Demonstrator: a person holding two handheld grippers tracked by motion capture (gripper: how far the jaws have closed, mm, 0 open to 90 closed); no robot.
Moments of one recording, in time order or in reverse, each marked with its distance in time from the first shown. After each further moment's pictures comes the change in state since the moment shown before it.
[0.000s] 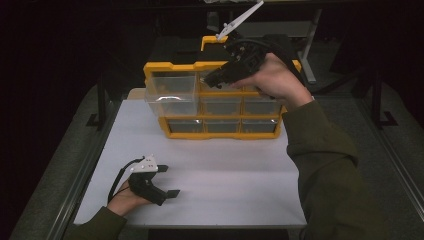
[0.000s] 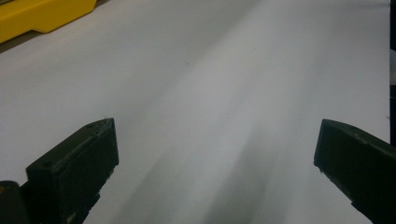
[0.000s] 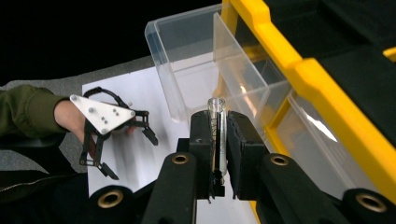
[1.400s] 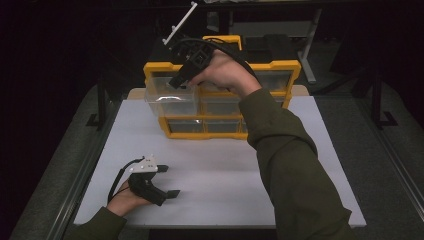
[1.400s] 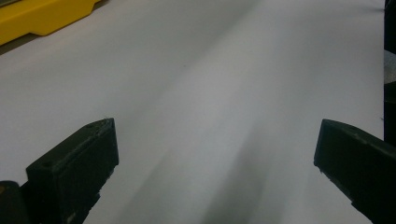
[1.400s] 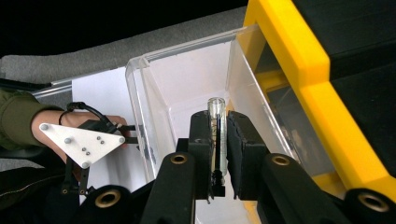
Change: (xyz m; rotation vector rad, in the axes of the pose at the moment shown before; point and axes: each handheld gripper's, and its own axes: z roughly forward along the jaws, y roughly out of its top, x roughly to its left) left arm 0.000 0.001 -0.002 0.005 -0.006 0.016; right arm 0.001 0.058 0.086 0.145 0.042 -0.026
